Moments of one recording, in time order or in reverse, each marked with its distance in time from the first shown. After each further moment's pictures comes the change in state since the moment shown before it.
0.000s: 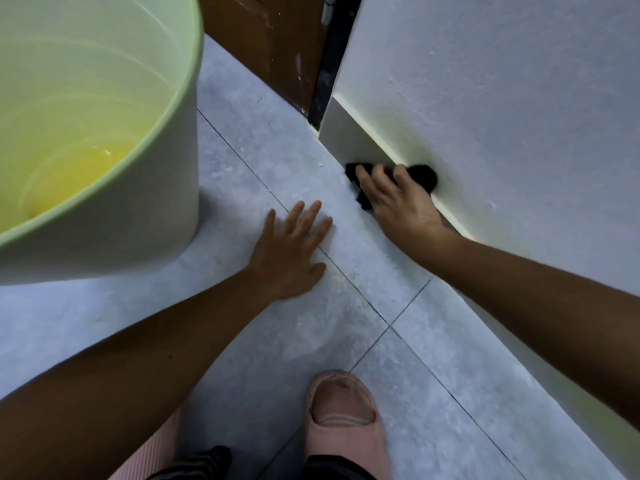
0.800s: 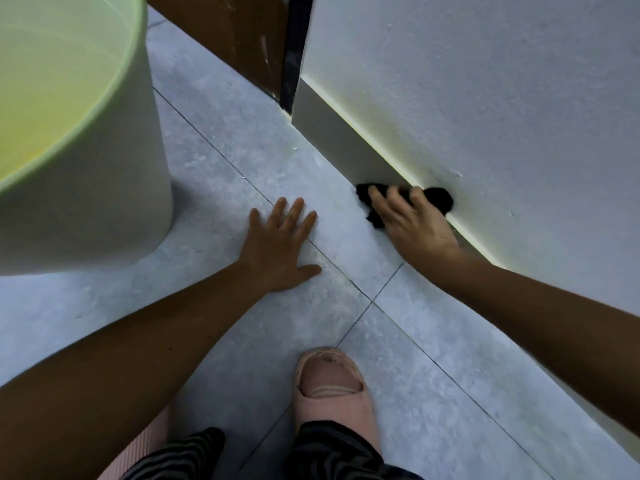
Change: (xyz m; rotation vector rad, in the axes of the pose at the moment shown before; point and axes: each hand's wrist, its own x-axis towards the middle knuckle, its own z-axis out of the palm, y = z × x) left_hand -0.002 0.018 0.002 0.086 -0.107 0.003; right_hand -0.072 -0.024 0.025 0.068 -0.126 -0.012
